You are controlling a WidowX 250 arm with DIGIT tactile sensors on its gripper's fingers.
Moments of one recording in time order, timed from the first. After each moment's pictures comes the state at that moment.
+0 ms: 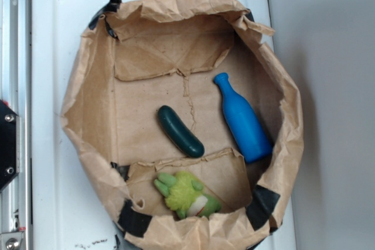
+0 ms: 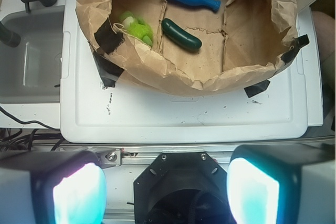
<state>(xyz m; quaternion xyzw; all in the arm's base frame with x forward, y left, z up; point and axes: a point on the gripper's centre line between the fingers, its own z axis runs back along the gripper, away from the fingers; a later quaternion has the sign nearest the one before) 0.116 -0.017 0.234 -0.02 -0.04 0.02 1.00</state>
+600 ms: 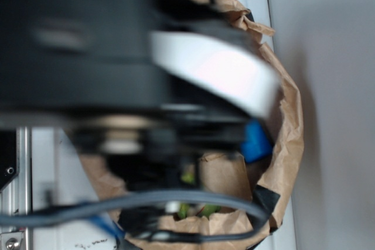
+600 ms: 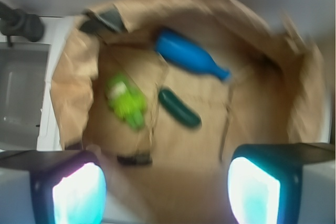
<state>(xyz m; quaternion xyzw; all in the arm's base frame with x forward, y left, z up) 0.258 -0.004 0.202 0.00 -0.04 -0.09 1.00</state>
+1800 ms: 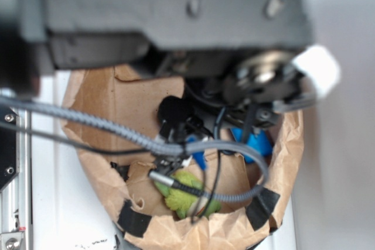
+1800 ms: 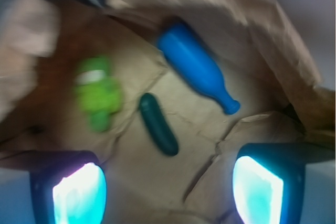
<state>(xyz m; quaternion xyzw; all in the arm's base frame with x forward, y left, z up) 0.274 0.024 0.145 0.01 -0.01 -0.22 0.98</state>
